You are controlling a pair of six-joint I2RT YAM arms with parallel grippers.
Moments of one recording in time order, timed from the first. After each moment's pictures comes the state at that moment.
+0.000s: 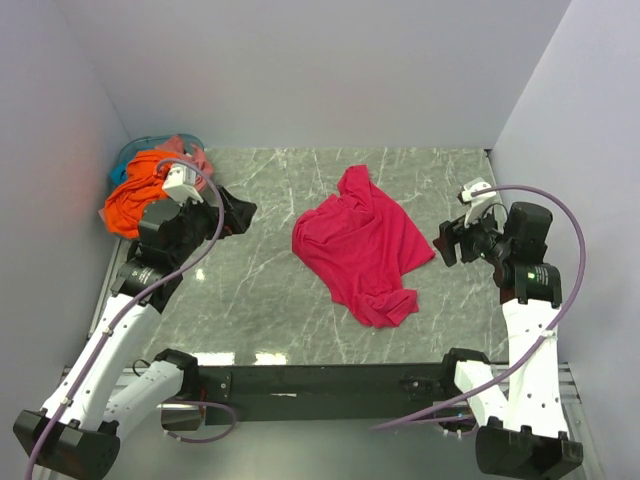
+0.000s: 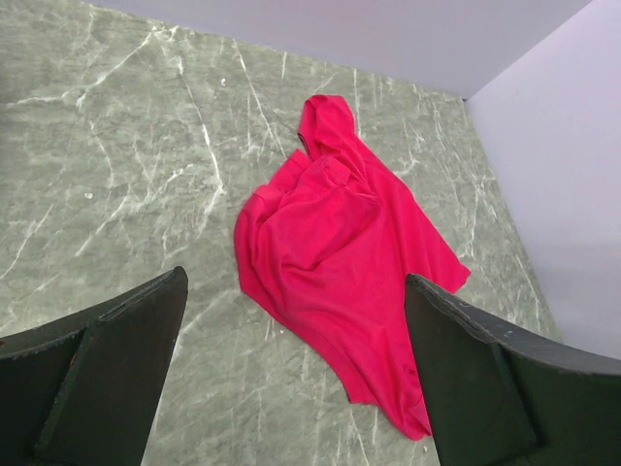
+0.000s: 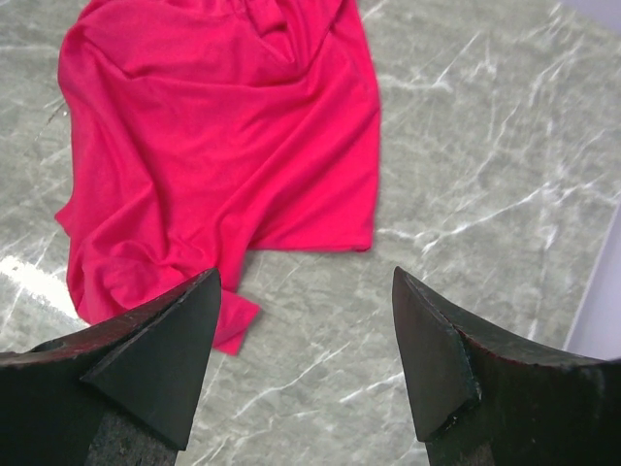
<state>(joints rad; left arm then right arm) -0.30 0.86 0.90 -0.24 0.09 -0.52 -0.16 0.83 1.03 -0.76 -0.53 -0.44</state>
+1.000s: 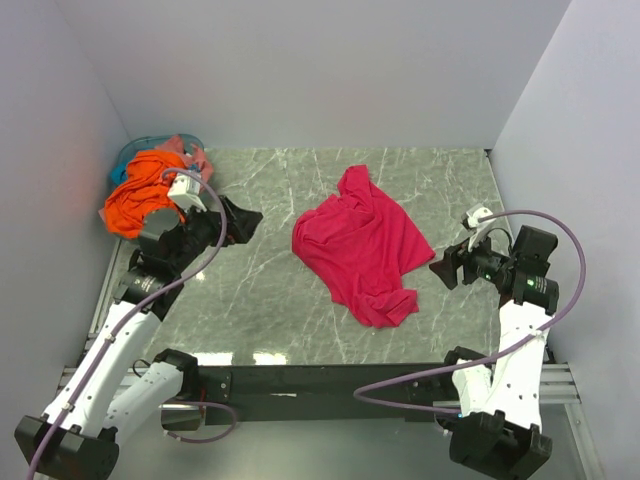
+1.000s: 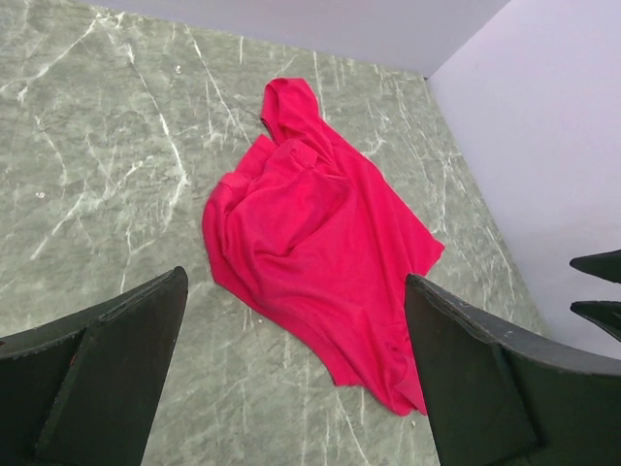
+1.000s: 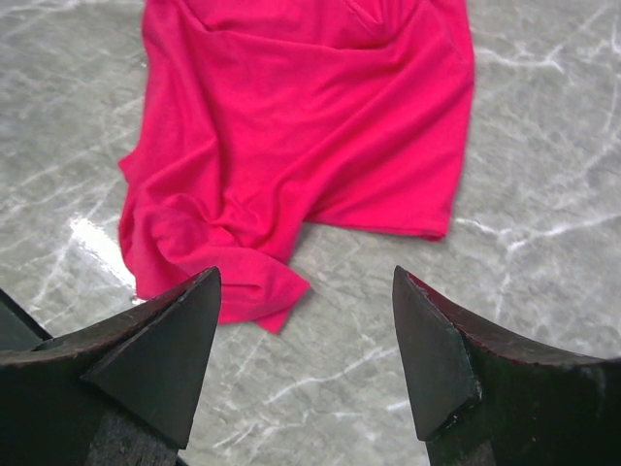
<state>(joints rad) -0.30 0.81 0.82 -0.16 0.19 -0.52 -0.40 0.80 0.85 -0.84 -0.89 -0.64</state>
